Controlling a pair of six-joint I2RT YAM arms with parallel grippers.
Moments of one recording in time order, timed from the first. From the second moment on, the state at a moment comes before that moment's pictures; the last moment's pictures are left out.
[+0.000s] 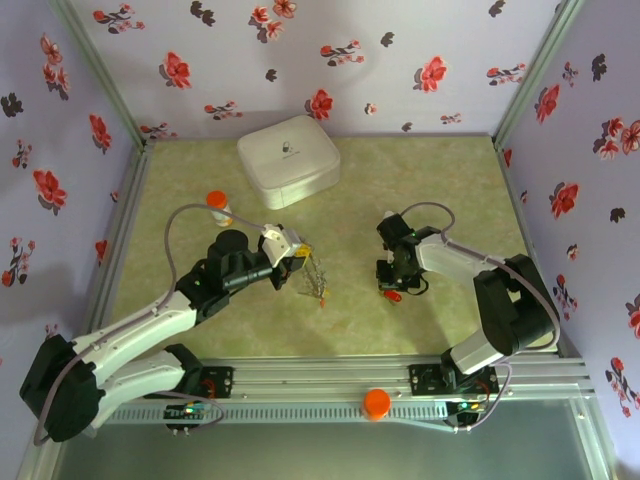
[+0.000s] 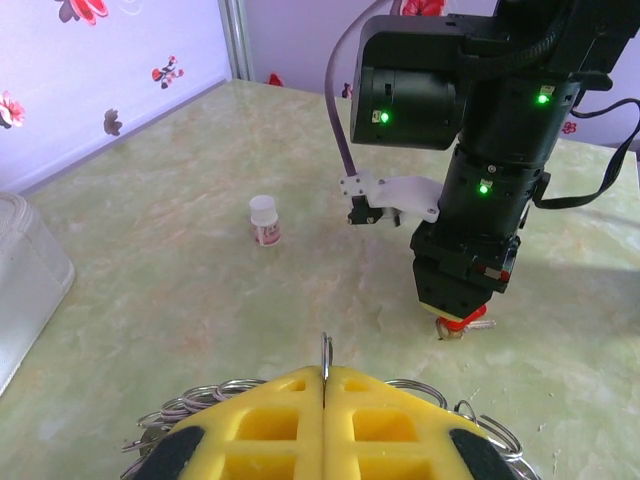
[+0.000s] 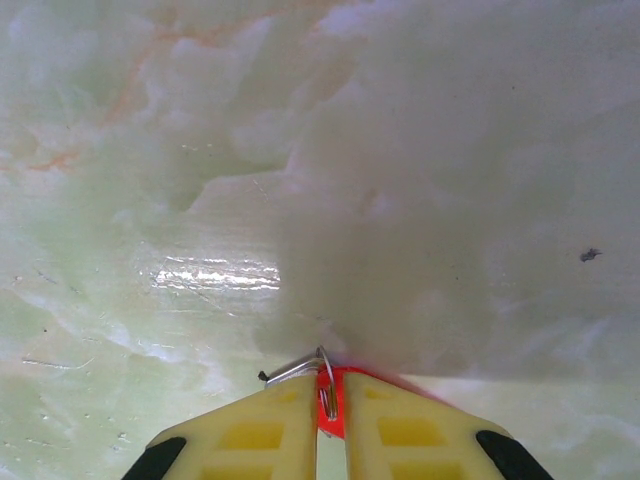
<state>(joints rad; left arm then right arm) -0.77 1.03 0.57 0.18 0.32 0.13 0.49 1.53 0.84 -0.75 -0.13 0.51</state>
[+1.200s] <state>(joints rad) -0.94 1.12 0.71 0.02 0.19 0.15 0.62 1.09 0.94 -0.68 -0.26 0.11</state>
